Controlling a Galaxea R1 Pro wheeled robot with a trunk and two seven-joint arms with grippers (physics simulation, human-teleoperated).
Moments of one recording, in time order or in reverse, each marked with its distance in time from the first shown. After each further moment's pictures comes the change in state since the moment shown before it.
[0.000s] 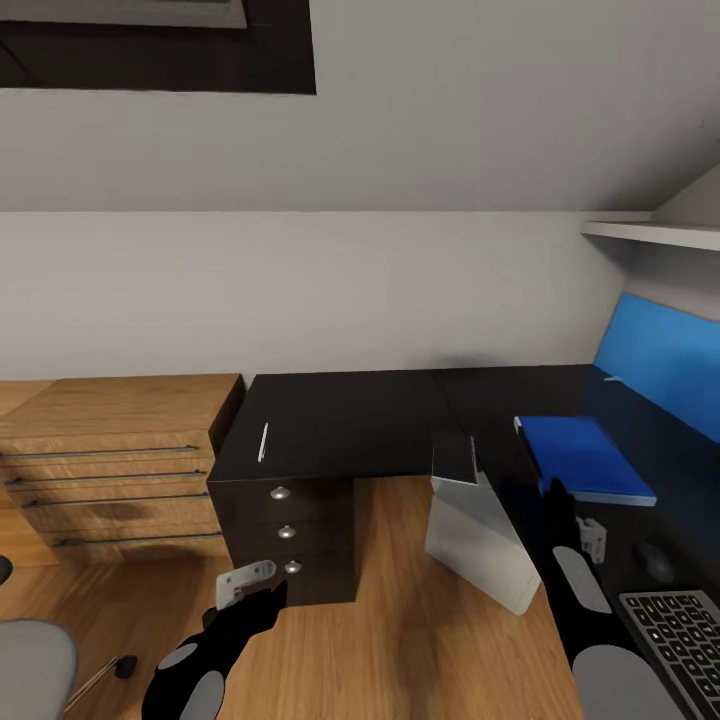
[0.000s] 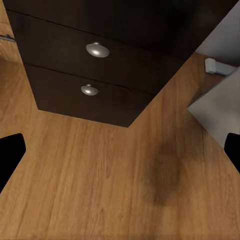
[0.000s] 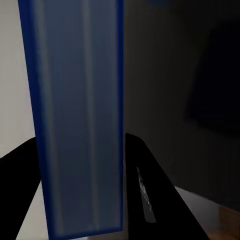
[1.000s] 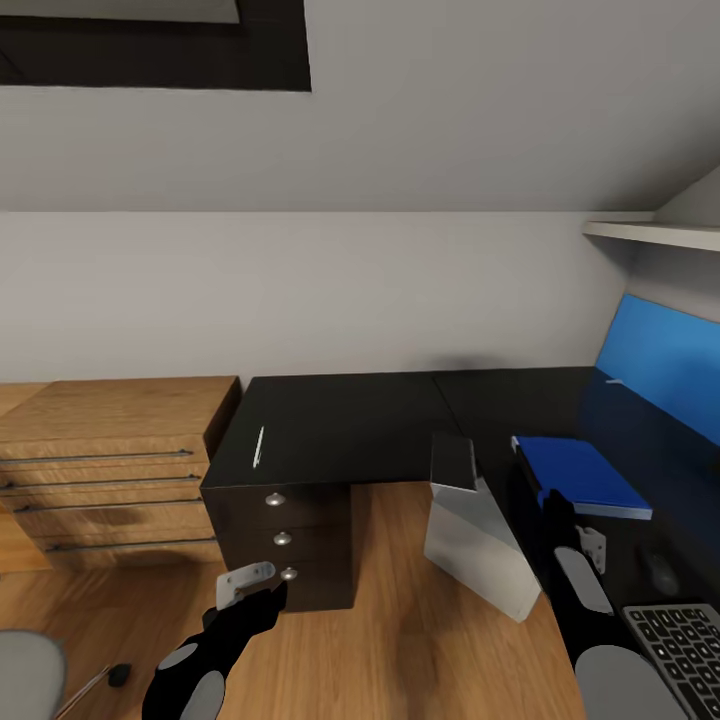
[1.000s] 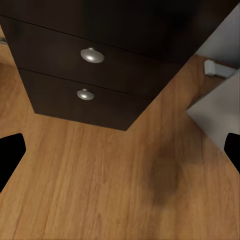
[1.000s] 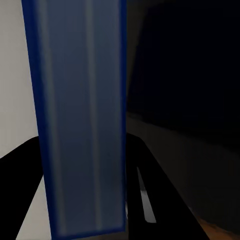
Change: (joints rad) left arm 0.000 0.000 -0.001 0.002 -0.001 0.000 0.000; right arm 0.000 -0.009 0.001 0.007 0.003 0.019 -0.123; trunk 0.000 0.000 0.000
